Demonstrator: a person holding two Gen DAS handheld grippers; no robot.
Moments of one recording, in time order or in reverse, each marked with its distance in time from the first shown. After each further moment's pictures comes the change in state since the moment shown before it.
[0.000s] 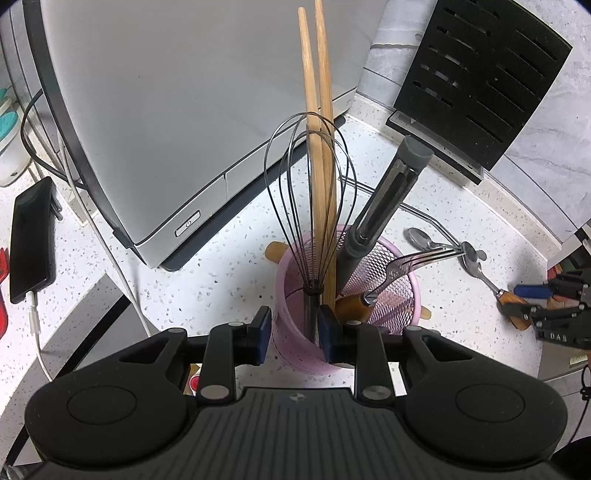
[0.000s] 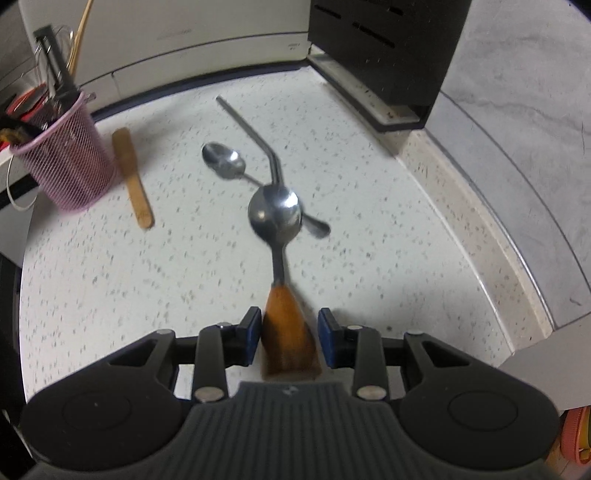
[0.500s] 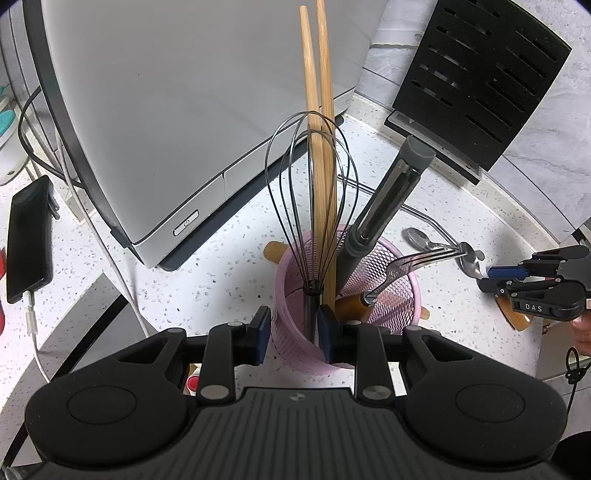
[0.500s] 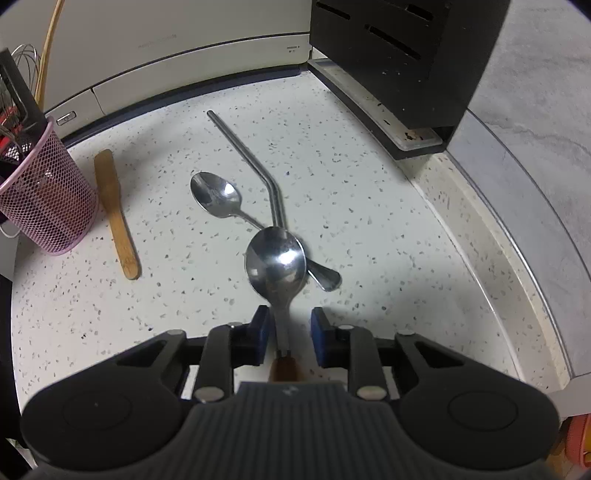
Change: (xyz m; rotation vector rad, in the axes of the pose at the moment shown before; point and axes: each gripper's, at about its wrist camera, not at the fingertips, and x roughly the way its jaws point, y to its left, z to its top) left arm 0.001 0.002 0.000 -0.001 0.001 -0.011; right arm 0.028 0.005 0.034 0.014 0.028 0.009
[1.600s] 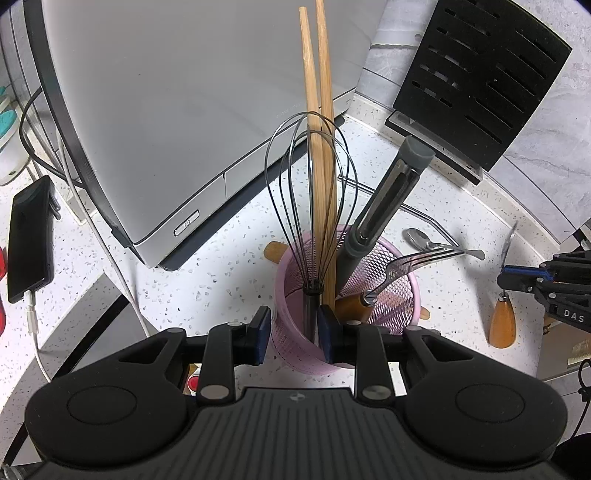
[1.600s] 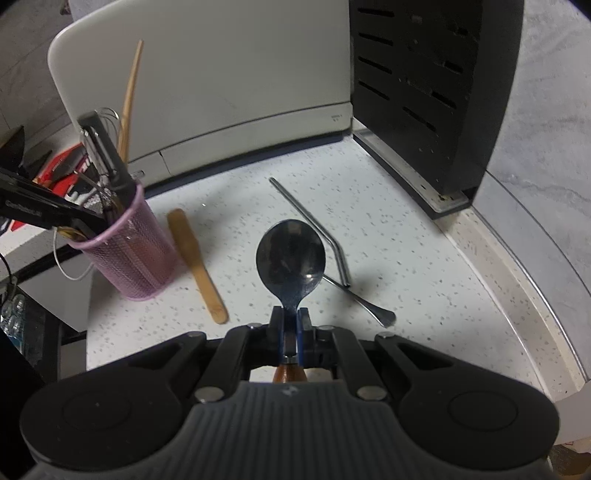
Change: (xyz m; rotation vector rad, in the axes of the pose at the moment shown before) left arm -0.001 -0.003 0.000 -0.001 -0.002 0.007; right arm -0.050 0.025 -0.005 0.027 -0.191 0.135
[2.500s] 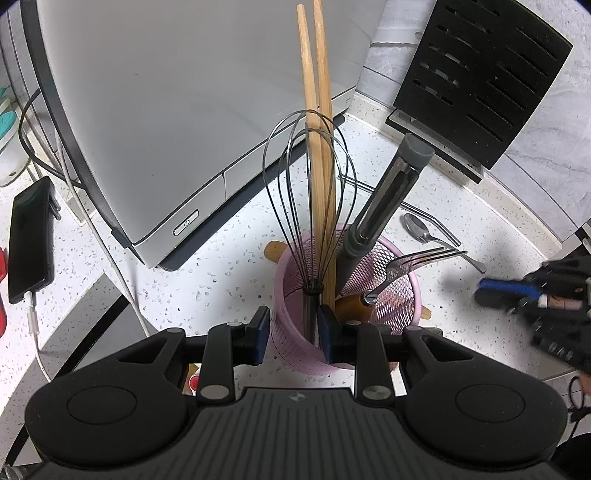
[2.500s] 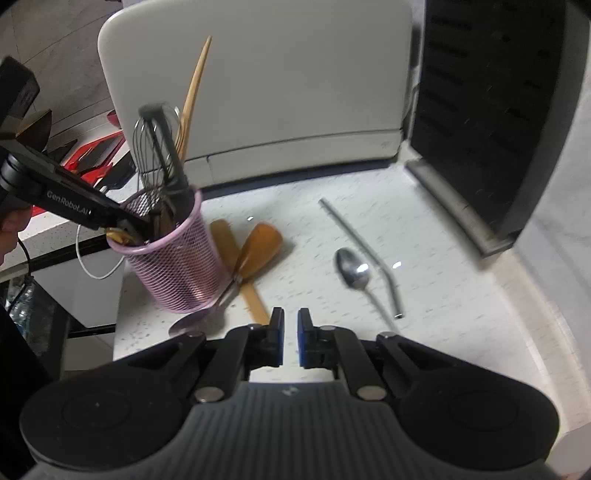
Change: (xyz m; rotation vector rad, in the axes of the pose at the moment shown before) left arm 0.001 -0.001 0.000 0.003 0.001 0.003; right arm 0.008 0.044 0.004 -0.092 -0.039 0.046
